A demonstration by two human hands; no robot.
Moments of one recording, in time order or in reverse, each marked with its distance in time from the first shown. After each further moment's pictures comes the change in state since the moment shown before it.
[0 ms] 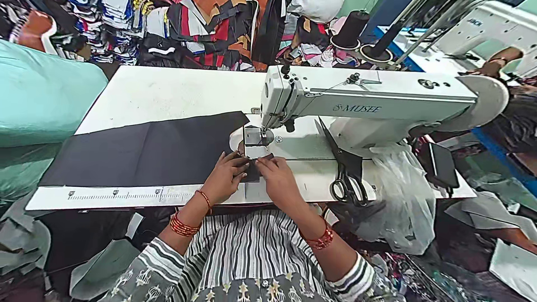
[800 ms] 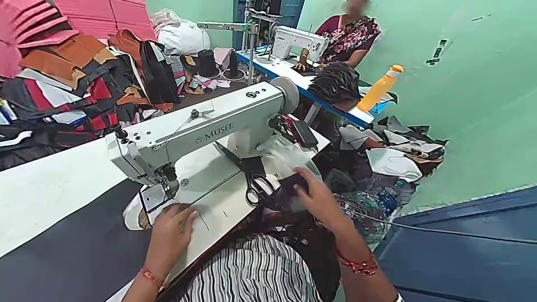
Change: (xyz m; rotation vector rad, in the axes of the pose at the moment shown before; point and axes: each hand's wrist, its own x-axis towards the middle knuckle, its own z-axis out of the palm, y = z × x) left_hand 0.066 0.054 0.051 0.121 0.271 0.322; right_hand -0.162 0.115 -0.181 0.108 0.183 0.848
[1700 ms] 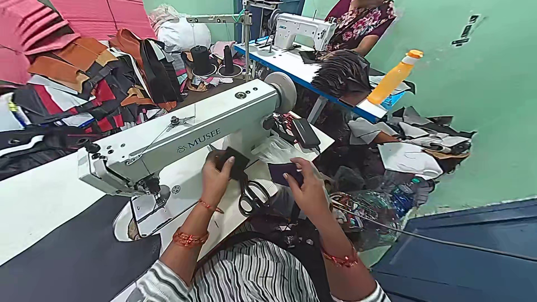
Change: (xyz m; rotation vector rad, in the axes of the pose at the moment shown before) left_hand 0.150 0.097 0.074 -0.781 0.052 -0.430; right_hand 0.037 0.019 0.029 0.223 0.407 -0.197
